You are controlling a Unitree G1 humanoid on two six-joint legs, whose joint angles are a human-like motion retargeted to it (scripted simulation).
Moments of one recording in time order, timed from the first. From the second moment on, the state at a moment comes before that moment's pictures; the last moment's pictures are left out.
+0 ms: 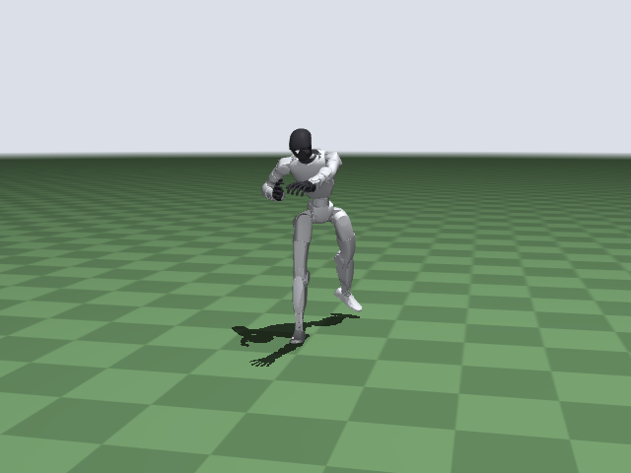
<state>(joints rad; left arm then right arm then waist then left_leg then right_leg) -2.04 0.42 -1.03 1.23 0.06 0.06 0.40 -0.21 -0.77 0.19 -0.68 -0.04 -0.26 -0.61 -0.60 0.26 0.49 0.06 0.34 0.43 0.11 0.26 -0.26 -0.53 -0.30 -0.50 0.18 -0.10 0.10</state>
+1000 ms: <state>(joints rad) -0.06 0.52 -0.22 -0.20 -0.96 -0.39 0.36 0.11 -0.42 0.14 -0.06 0.23 -0.17 -0.45 0.06 0.04 0.40 -0.16 0.25 0.33 0.21 -0.20 -0.17 -0.14 -0.25 -0.52 0.45 -0.29 0.02</state>
